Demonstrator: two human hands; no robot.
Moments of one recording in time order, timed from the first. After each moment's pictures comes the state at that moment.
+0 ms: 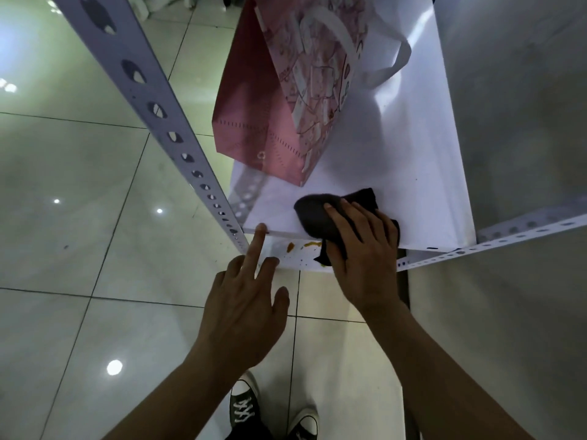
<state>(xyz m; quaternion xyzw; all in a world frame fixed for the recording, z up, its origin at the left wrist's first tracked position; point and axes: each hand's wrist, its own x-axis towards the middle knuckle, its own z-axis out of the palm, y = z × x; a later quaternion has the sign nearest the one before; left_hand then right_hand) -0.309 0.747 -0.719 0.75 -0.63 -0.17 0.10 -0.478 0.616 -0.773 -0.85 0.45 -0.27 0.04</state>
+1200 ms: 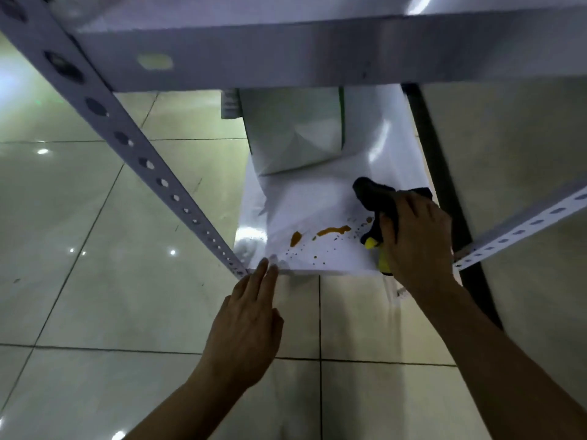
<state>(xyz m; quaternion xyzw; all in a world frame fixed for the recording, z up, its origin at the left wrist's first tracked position) -0.309 0.735 -1.051 0.74 -0.65 -0.15 0.06 -0.529 0.552 -1.054 -0.81 0.53 -0.24 0.05</state>
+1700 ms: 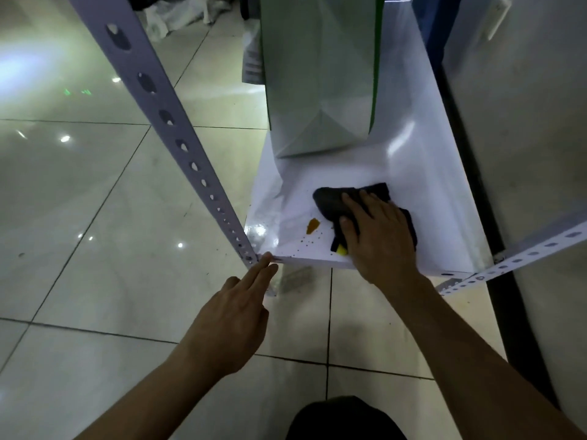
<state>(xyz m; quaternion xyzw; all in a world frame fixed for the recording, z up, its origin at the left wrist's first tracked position) -0.276 0.747 -1.076 0.73 -0.66 -0.18 0.03 -0.462 0.558 -1.115 -0.84 0.52 -0.13 0.07</state>
